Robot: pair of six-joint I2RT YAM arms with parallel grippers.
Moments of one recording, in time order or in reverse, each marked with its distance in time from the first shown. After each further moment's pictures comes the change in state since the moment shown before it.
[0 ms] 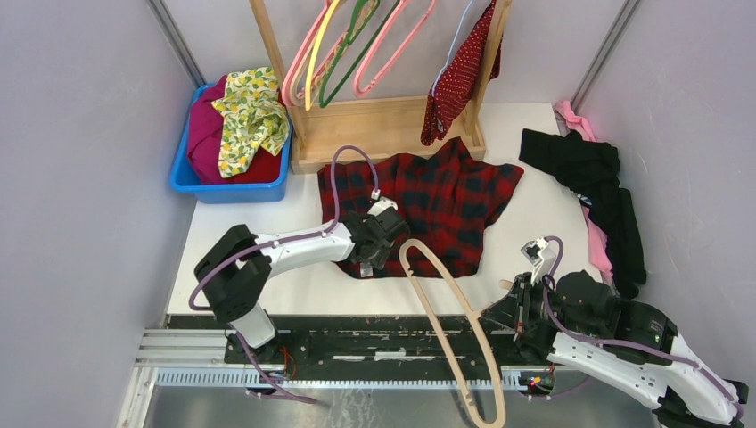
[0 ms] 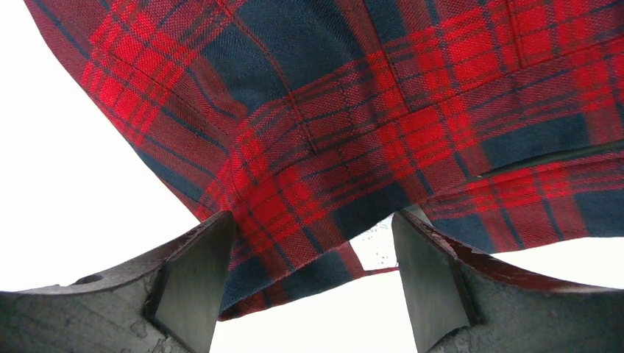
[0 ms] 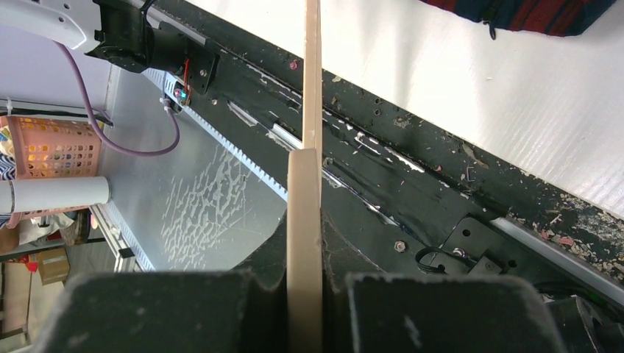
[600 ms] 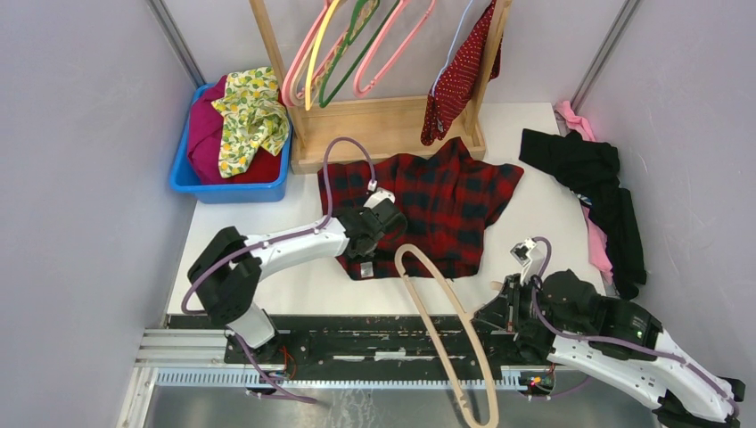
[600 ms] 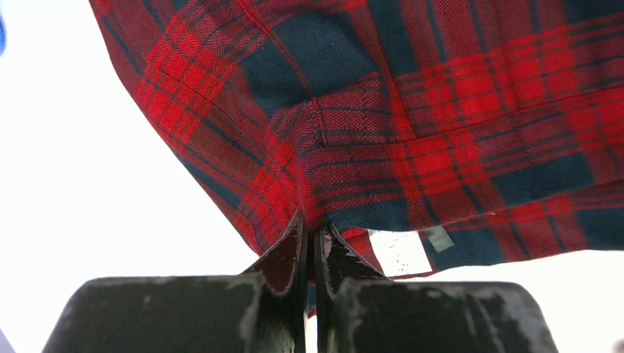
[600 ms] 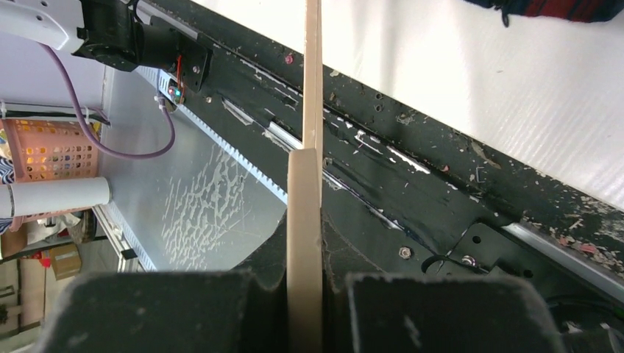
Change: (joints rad) left arm 0.024 -0.005 0.033 -0.029 -0.048 0.029; right arm 0.000 0.001 -0.062 0.040 -0.018 0.026
